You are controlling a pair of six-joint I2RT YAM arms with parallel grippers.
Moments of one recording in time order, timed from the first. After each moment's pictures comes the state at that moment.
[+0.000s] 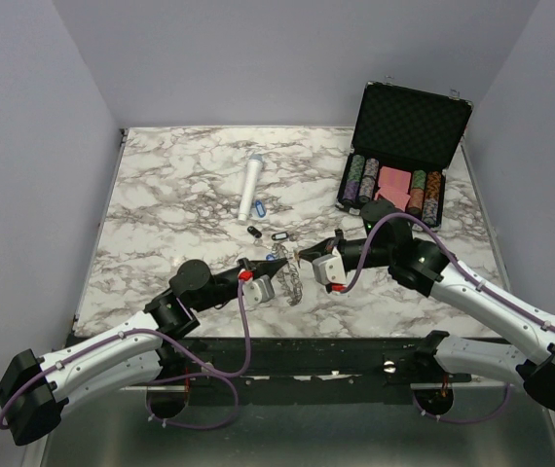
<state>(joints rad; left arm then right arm) -0.91 0.74 0.37 0.40 0.30 0.53 0.79 1.07 0.89 -0.28 -0.67 -1.19</state>
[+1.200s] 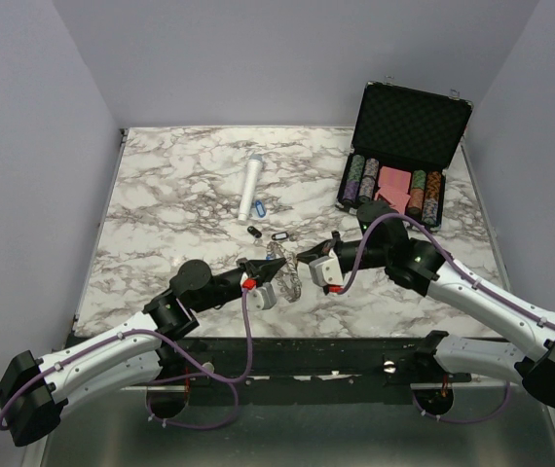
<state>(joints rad) -0.91 0.73 0.37 0.36 0.30 0.65 0.80 1.09 0.89 -0.28 -0.67 -1.19</state>
